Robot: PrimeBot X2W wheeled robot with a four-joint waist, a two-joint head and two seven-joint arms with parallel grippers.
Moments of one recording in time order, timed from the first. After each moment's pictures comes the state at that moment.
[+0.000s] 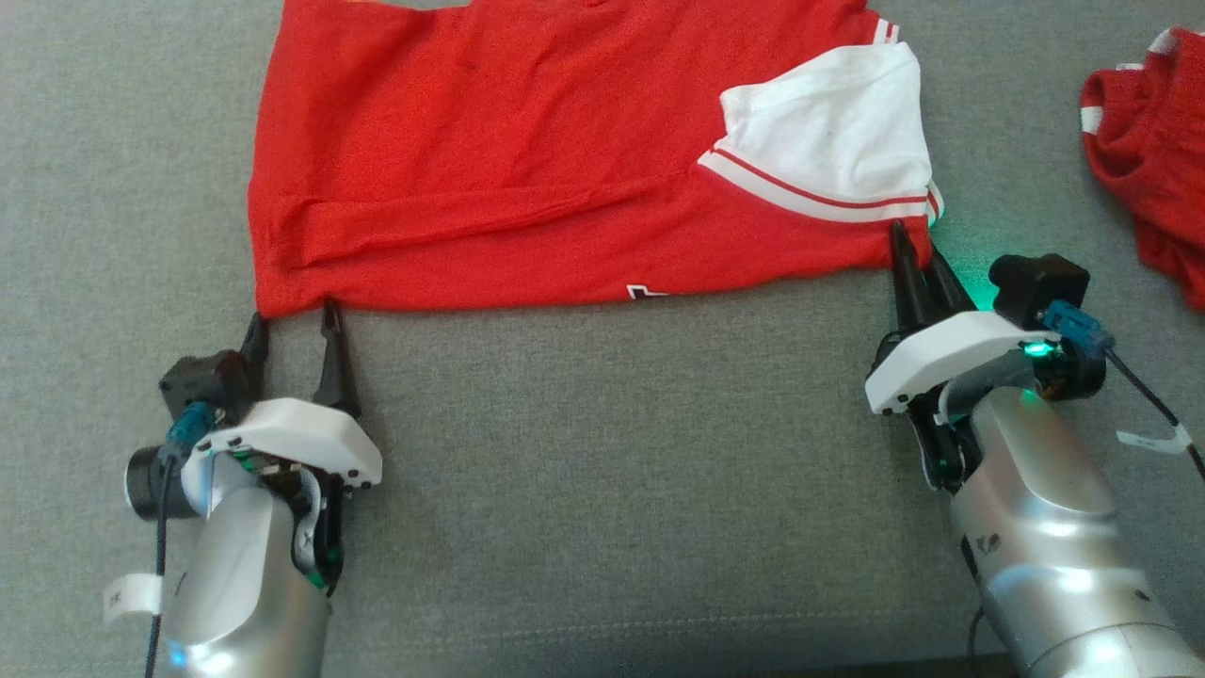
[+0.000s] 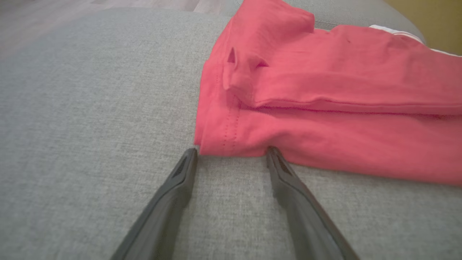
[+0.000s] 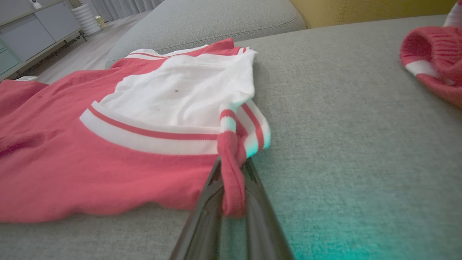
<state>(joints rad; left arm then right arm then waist) -0.38 0.03 -0.05 0.65 -0.18 0.03 -0.27 -0.60 -0.07 0.13 0.90 0.24 0.13 -0.25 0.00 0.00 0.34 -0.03</state>
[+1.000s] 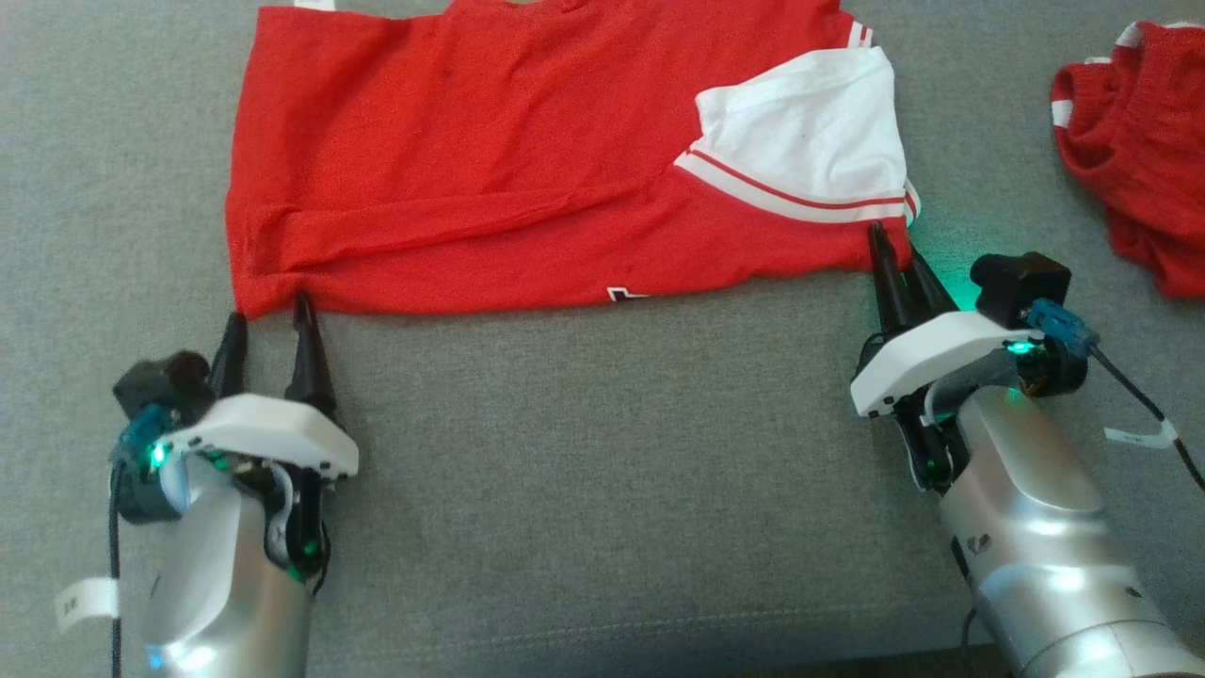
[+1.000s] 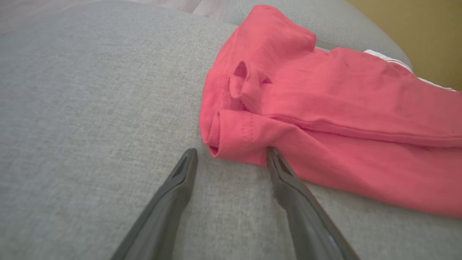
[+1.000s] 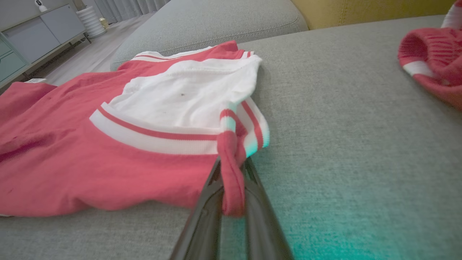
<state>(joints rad) -0.36 0.03 0.02 0.64 -0.25 -0.04 -0.26 -0.61 -0.07 0.18 0.90 0.28 0.13 -0.26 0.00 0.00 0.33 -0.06</state>
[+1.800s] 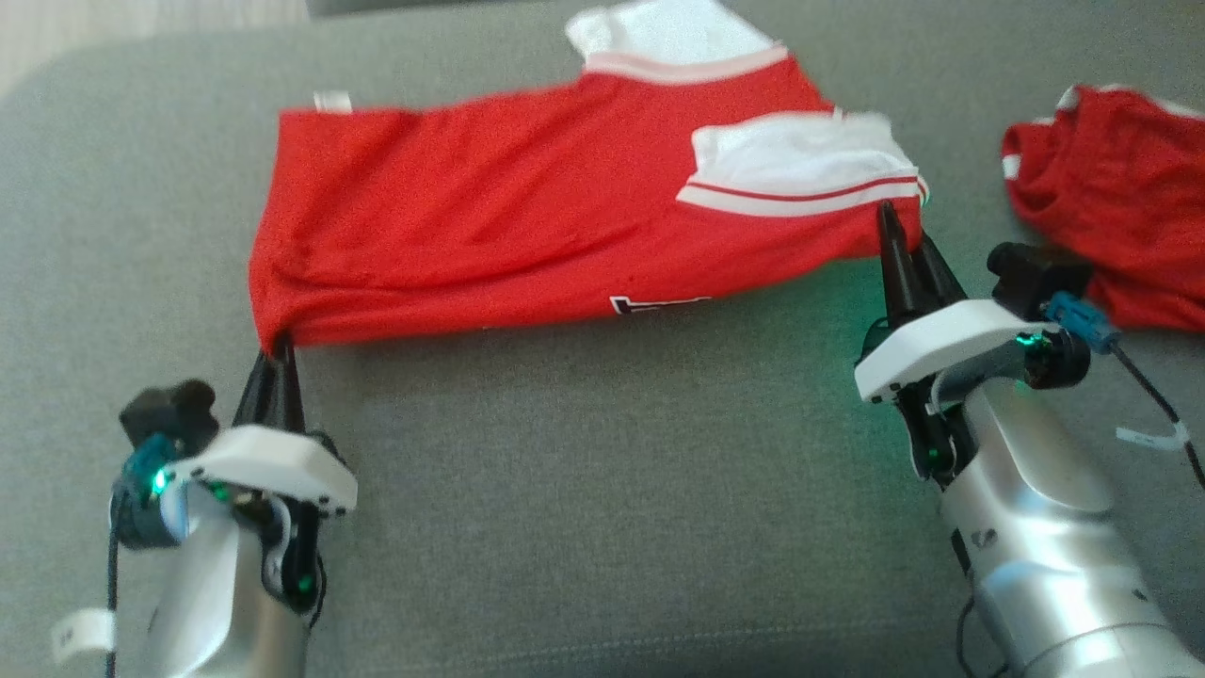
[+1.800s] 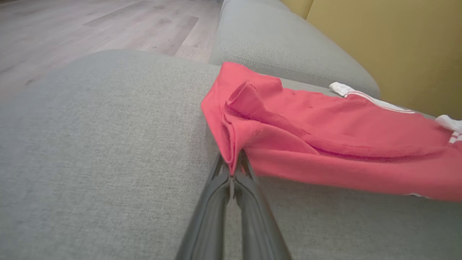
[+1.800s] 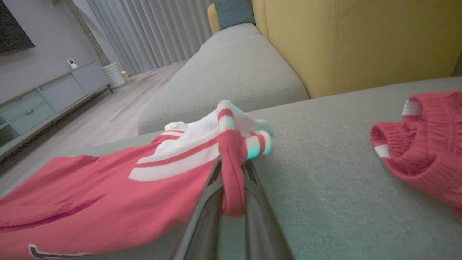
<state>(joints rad) -0.34 0.03 0.05 0.64 -0.20 -0.08 -0.26 -0.60 -0.07 0.17 0.84 0.34 0.13 -0.26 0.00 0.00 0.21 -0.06</state>
